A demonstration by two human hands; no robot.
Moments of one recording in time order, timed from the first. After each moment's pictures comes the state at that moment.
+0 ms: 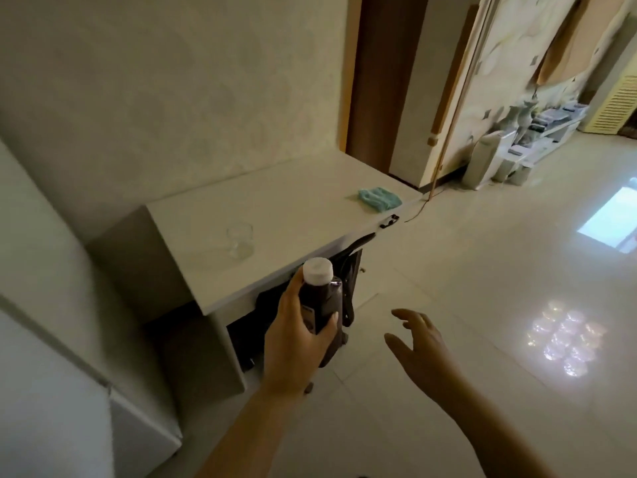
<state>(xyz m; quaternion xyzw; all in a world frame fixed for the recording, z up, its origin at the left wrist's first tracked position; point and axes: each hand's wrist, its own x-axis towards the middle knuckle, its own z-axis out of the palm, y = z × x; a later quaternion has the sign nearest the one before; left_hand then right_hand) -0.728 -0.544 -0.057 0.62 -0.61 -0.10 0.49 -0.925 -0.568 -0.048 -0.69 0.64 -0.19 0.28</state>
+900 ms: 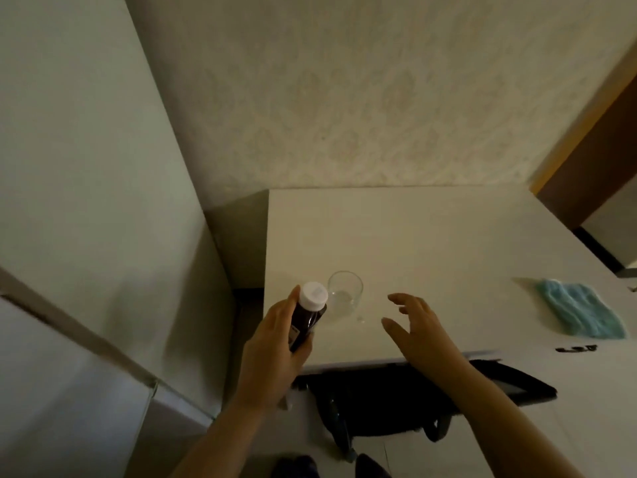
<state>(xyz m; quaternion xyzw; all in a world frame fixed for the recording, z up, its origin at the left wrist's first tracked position) -0.512 -0.730 -0.120 0.79 -0.47 0.01 0.39 -0.672 -0.900 -0.069 -0.84 0.42 -0.07 0.35</state>
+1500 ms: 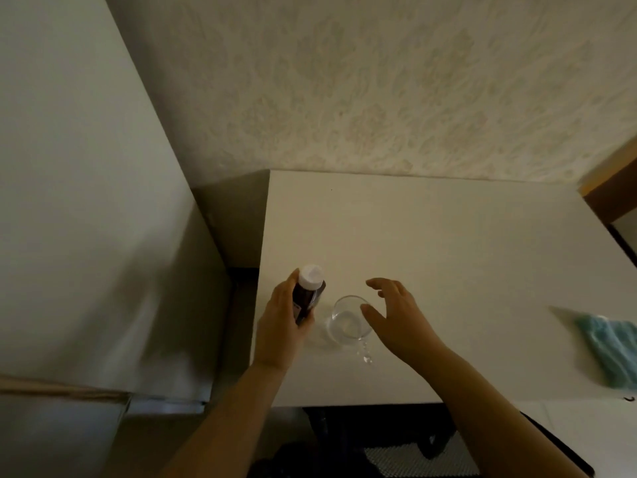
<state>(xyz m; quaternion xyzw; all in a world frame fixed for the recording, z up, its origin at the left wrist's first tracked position) -0.429 -0.849 -0.194 0.83 -0.36 -0.06 0.42 -0.559 -0.986 -0.102 -0.86 0.37 -0.01 0.34</state>
